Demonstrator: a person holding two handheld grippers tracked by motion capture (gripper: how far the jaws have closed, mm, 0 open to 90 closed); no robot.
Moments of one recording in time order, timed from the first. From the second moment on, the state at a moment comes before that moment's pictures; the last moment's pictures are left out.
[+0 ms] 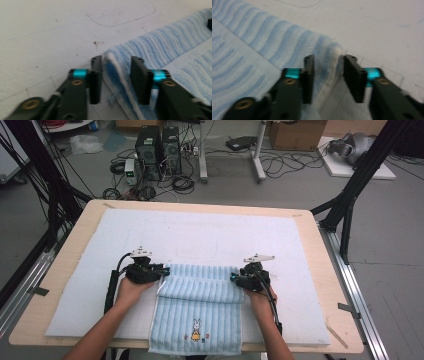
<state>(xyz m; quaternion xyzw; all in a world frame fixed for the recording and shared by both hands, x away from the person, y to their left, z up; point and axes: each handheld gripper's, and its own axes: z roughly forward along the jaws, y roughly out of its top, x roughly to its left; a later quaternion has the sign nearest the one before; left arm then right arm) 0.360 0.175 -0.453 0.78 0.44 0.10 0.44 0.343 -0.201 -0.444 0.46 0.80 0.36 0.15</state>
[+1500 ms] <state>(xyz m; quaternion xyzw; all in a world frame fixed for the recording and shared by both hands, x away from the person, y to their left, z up) 0.447 0.183 -0.426 0.74 0.45 0.11 0.49 0.428 -0.200 -0.414 0.47 0.75 0.42 0.19</state>
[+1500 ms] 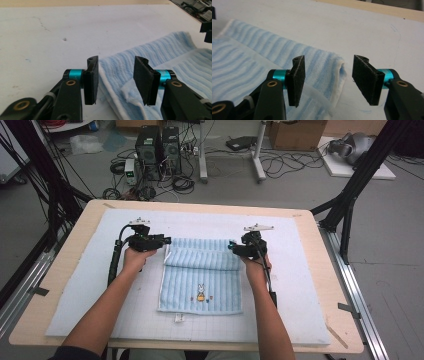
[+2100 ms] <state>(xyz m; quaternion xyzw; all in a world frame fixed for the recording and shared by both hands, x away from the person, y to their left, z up) 0.441 0.149 -0.440 0.81 0.40 0.13 0.42 0.414 -0.220 -0.437 0.45 0.80 0.38 0.11</state>
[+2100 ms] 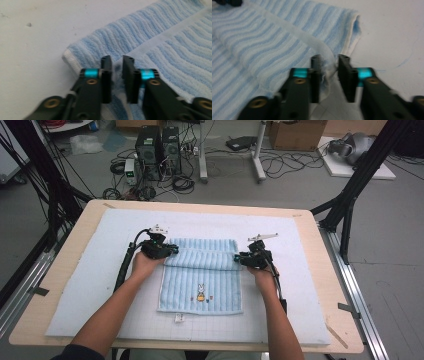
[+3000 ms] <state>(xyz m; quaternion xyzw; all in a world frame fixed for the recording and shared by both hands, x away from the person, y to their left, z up) 0.394 0.175 -0.422 0.74 0.39 0.18 0.51 0.376 -0.210 -0.412 0.40 0.81 0.40 0.16</state>
